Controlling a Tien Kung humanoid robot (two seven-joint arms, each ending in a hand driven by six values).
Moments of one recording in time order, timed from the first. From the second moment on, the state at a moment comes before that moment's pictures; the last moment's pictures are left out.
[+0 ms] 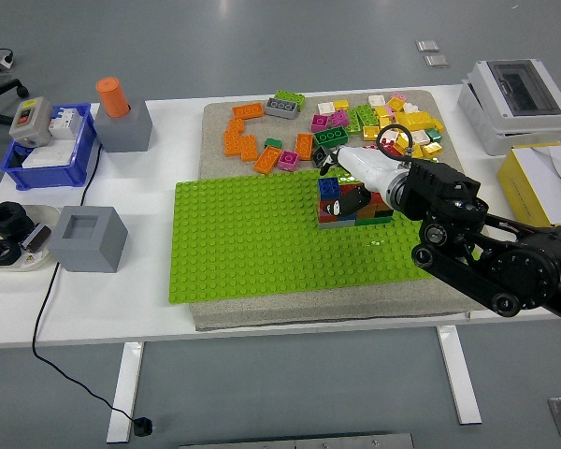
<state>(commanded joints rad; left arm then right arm) -0.10 0.12 -1.54 -0.18 1.37 0.00 0.09 0.82 -0.23 0.58 1.22 -1.72 0.08 -0.44</state>
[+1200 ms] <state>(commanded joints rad) -0.10 0.11 -1.54 -0.18 1.37 0.00 0.09 0.76 -0.30 0.61 1.35 -1.77 0.08 -0.43</state>
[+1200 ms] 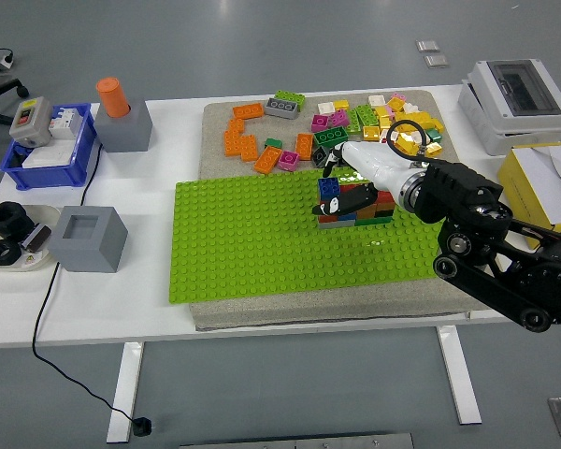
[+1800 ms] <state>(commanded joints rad) -0.10 0.12 -1.54 -0.18 1.37 0.00 0.09 0.75 -0.30 0.60 1.32 -1.76 0.08 -0.42</state>
